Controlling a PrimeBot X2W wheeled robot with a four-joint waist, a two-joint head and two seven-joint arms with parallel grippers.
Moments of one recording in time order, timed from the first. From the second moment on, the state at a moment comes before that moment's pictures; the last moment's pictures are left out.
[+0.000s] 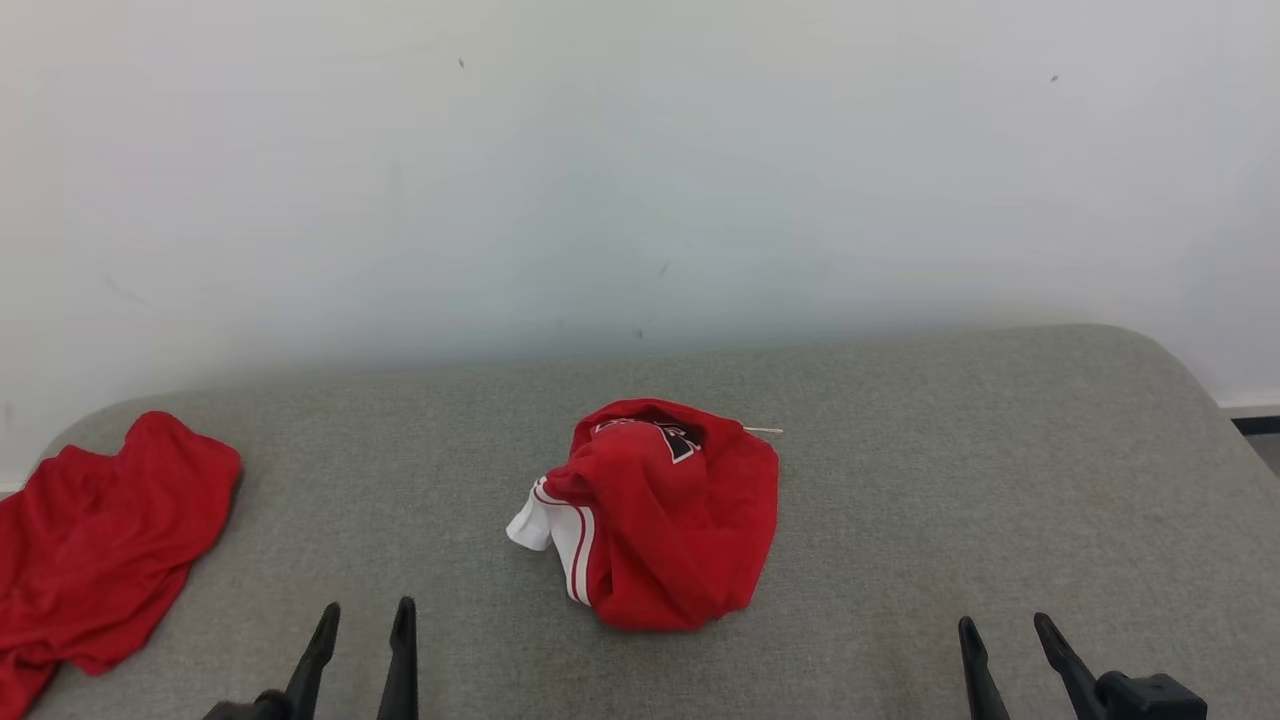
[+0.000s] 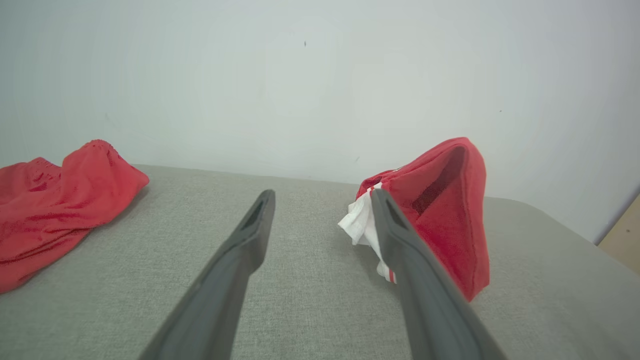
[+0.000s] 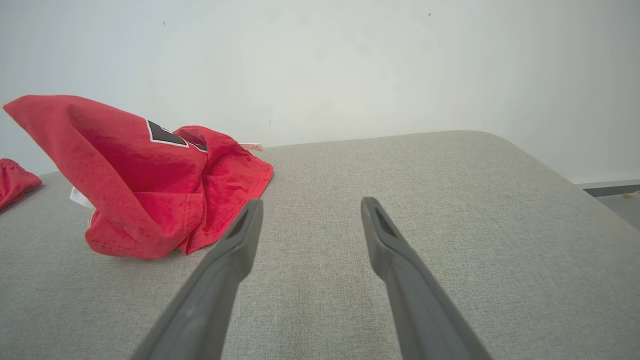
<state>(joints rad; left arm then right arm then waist) -0.03 0.22 -0.28 0.23 -0.51 0.00 -0.26 0.15 -0.05 -0.02 0.07 0.13 0.13 -0.03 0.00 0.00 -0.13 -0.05</state>
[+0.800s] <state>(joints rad) 0.16 0.16 -0.08 0.17 -0.44 -0.13 -0.26 0.17 -0.05 -0.03 0.13 0.13 0.13 -0.06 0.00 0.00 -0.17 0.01</state>
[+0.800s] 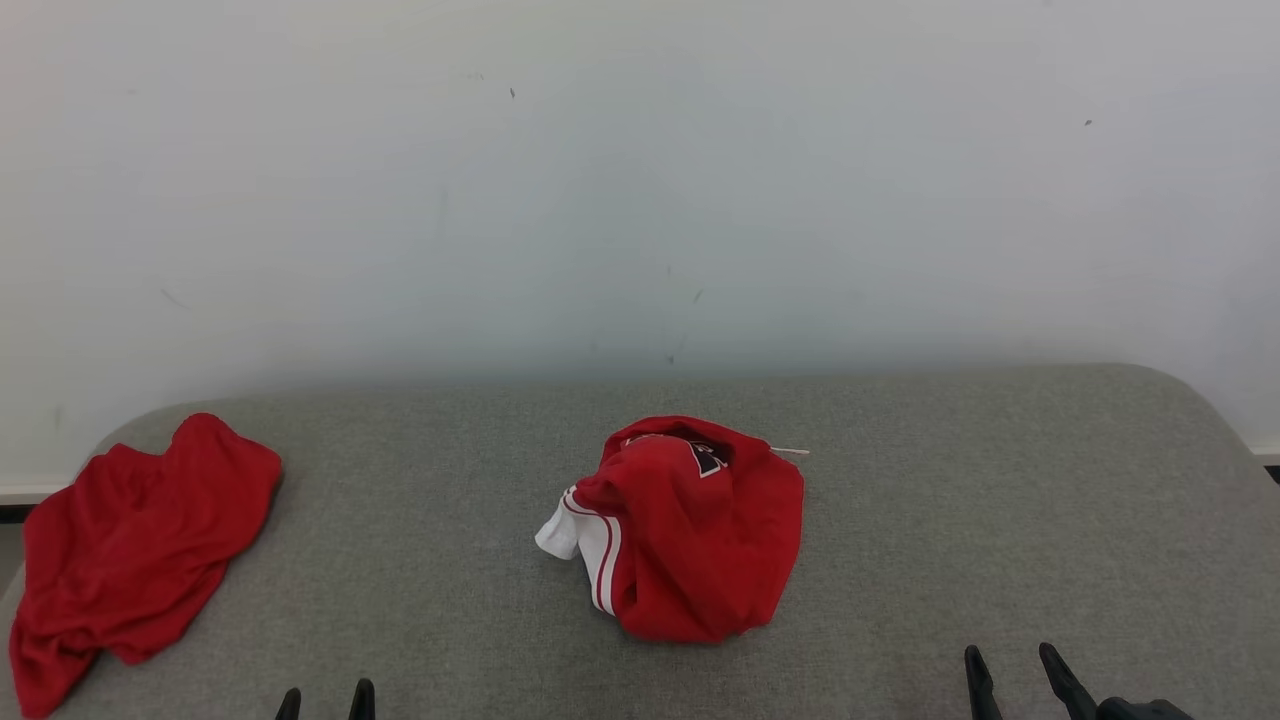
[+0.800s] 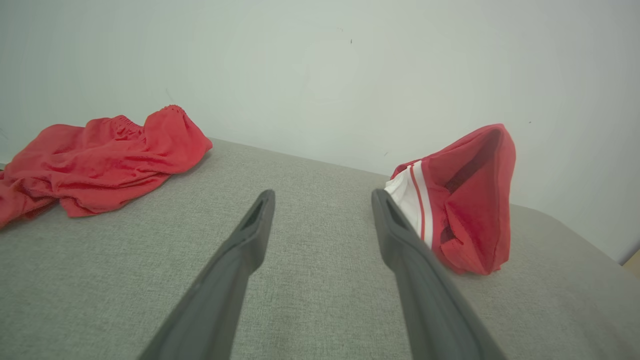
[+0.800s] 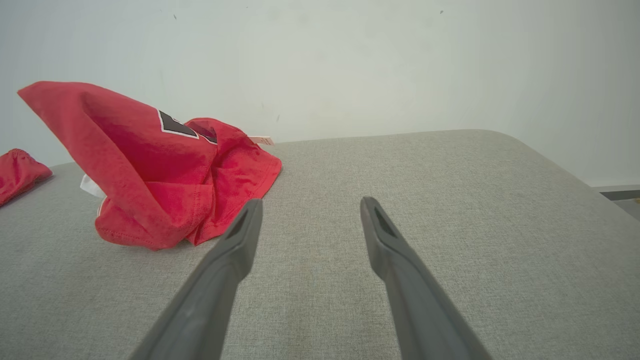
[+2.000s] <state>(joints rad) -0.19 0.19 -0.43 0.46 -0.65 -0.13 -0.17 0.12 -0.05 0.05 0.07 0.11 0.13 -0.01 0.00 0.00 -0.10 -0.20</state>
